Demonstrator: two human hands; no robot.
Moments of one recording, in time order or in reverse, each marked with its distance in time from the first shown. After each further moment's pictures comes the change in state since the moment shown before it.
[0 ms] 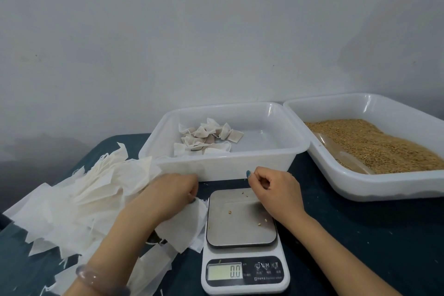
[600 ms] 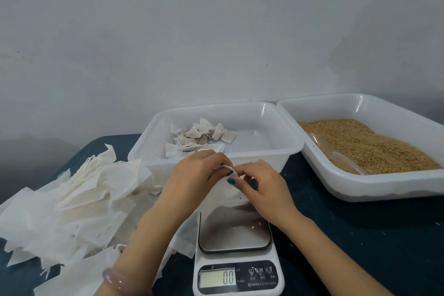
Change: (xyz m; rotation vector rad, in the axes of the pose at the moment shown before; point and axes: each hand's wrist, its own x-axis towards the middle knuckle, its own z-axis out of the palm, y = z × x) left_hand 0.008 0.054 -0.015 -0.441 0.693 0.353; right_hand 0.008 -0.010 -0.008 0.126 -0.170 -0.080
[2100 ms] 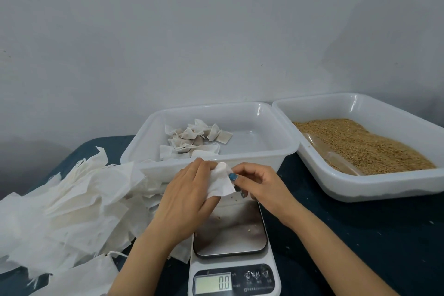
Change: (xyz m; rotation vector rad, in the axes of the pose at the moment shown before) left_hand -0.027 -0.003 0.013 0.160 -0.118 -0.074; right_hand 0.007 -0.009 -0.015 0.674 -0.208 0.200
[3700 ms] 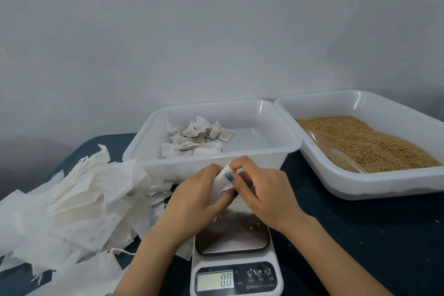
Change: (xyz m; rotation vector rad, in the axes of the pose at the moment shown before) left_hand -0.001 0.005 0.011 -0.231 -0.049 -0.116; right_hand -0.010 -0.002 0.010 -0.829 0.232 -0.509
